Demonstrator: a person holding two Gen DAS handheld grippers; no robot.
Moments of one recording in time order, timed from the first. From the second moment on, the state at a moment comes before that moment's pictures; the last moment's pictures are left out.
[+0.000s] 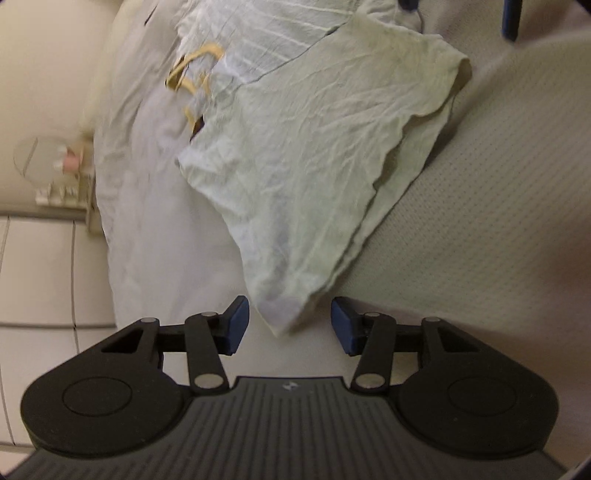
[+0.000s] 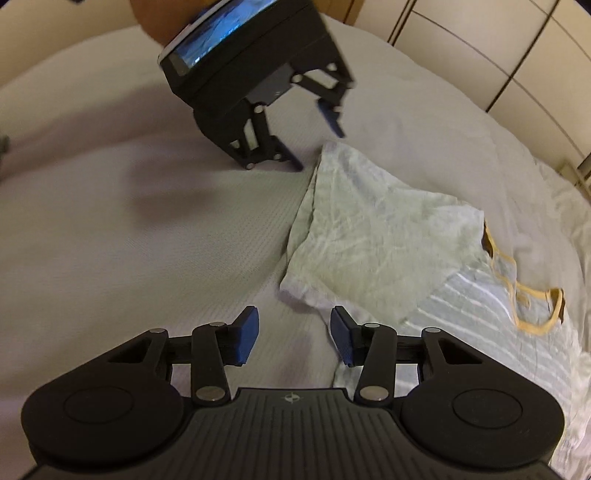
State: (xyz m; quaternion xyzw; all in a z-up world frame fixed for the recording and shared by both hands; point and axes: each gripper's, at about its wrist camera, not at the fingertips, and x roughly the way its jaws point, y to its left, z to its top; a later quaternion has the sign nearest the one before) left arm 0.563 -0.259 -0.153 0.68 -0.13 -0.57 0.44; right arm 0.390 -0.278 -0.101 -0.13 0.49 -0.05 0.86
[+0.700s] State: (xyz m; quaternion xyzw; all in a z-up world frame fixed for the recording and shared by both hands) left arm 0.552 -0.307 -0.097 0.65 -0.07 -0.59 0.47; right arm 0.400 -0.332 -0.080 0.05 0.42 -0.06 0.90
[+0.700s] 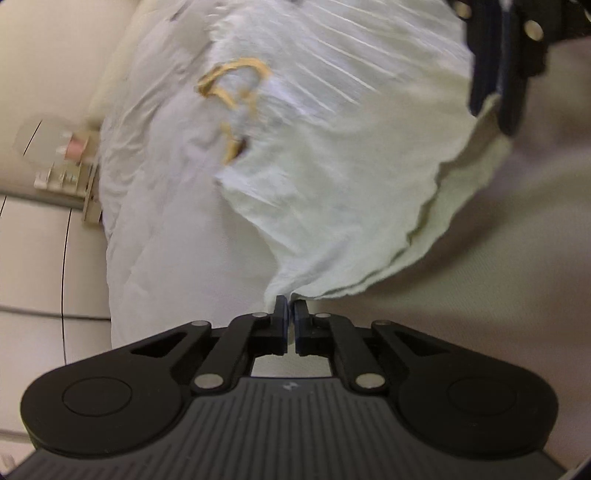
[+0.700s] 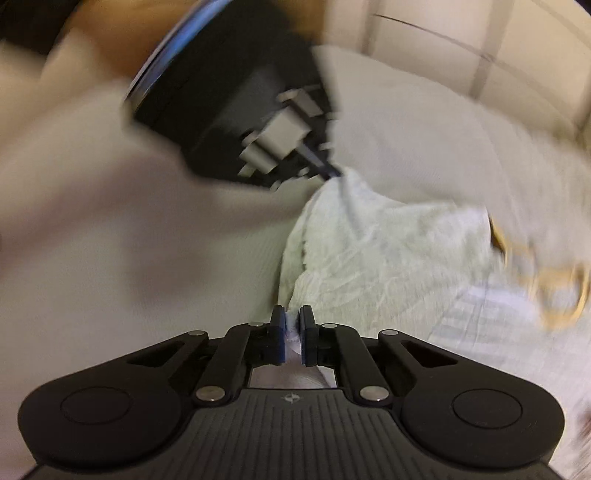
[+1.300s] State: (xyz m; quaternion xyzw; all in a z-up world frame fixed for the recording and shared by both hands) left arm 0.564 -0.395 -0.058 0.48 0.19 -0.56 0.65; right arm 0.328 -0.437 -0.100 0.37 0.38 -0.18 0.83
